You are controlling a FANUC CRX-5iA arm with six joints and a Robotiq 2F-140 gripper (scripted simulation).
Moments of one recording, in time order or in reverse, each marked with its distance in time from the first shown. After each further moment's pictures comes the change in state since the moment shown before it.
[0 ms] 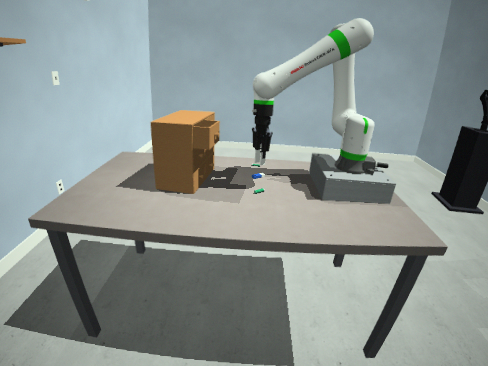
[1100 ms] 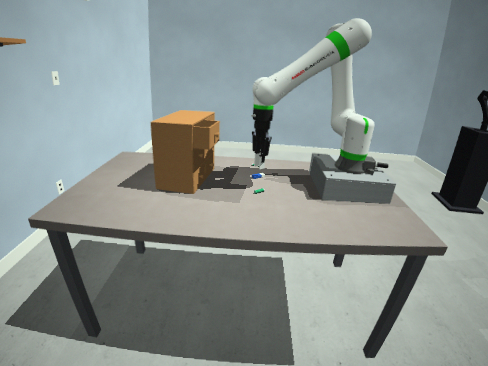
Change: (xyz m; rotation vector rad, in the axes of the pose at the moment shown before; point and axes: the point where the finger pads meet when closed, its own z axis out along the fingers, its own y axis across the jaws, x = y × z) arm -0.001 -0.002 0.020 0.033 0.017 0.042
